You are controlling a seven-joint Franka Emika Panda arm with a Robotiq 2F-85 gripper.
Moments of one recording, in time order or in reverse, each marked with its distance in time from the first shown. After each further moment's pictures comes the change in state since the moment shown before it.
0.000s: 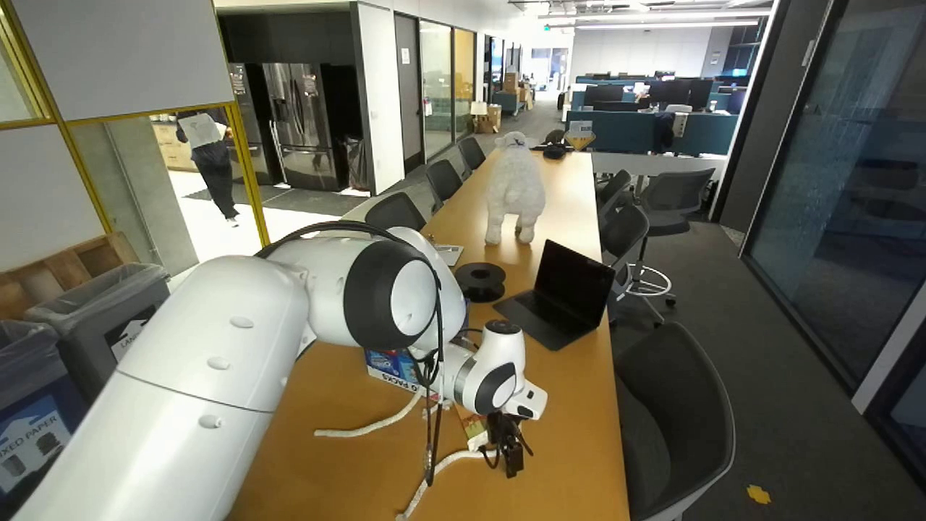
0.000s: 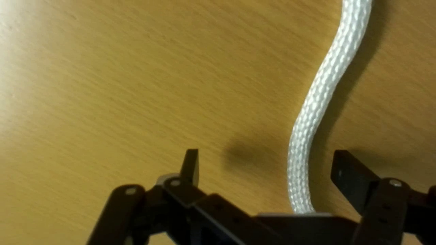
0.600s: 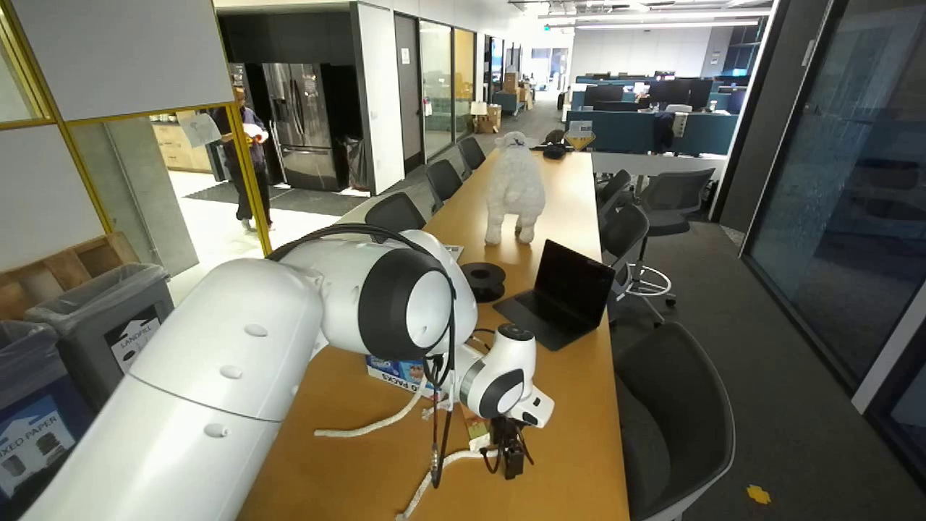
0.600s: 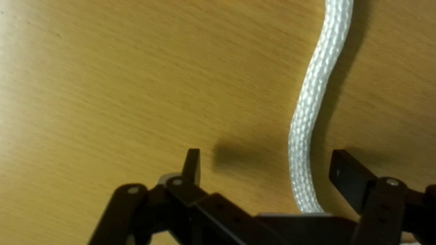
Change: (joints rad) arm -0.072 0.000 0.054 0.012 0.060 -0.010 -0.006
